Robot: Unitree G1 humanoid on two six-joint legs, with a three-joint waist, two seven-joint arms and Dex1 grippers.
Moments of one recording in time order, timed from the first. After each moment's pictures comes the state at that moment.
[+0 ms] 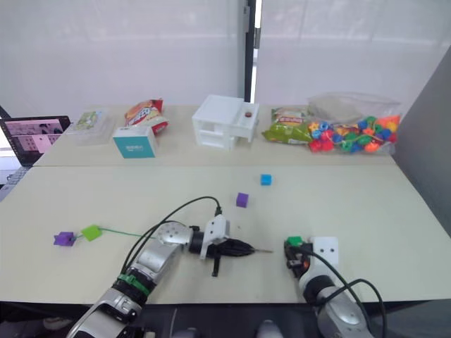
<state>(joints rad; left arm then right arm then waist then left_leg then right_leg) -0.51 0.21 -0.35 0.40 -0.12 -0.04 -1.20 0.29 -0.16 -0.11 -0.60 0.32 0.58 0.19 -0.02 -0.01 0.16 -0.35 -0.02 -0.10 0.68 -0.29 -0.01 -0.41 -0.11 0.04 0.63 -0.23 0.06</state>
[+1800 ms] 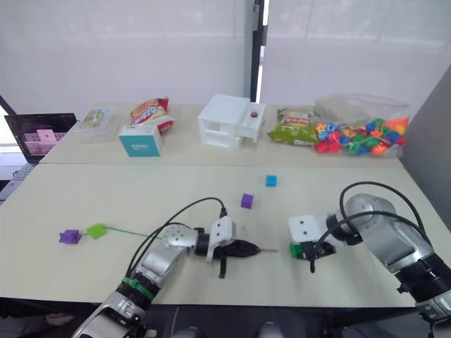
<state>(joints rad) -0.49 0.17 -0.38 0.36 -0.10 -0.02 -1.12 -0.49 -1.05 0.38 -0.08 -0.04 0.18 1.37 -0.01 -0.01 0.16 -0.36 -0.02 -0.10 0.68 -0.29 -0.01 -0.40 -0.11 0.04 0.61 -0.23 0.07</state>
